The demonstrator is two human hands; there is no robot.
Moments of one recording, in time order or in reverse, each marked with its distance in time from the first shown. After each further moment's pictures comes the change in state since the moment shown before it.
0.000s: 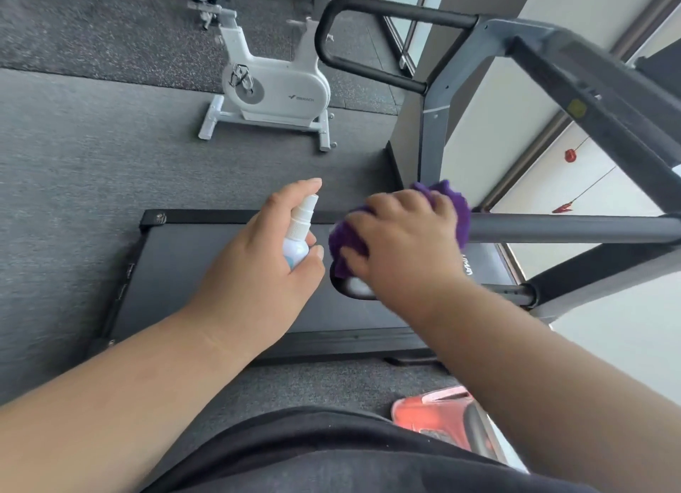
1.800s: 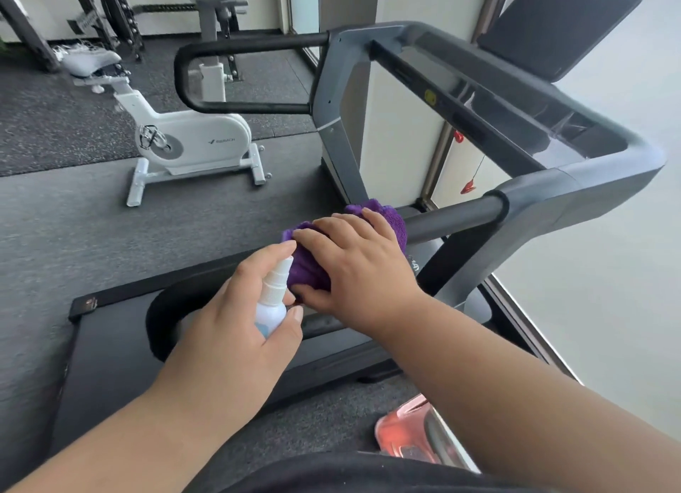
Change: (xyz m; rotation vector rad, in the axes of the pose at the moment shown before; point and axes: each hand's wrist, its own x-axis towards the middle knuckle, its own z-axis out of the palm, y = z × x) left_hand 0.021 0.130 0.151 0.101 -0.141 0.152; right_hand -0.064 0.186 0.045 0.348 0.289 0.043
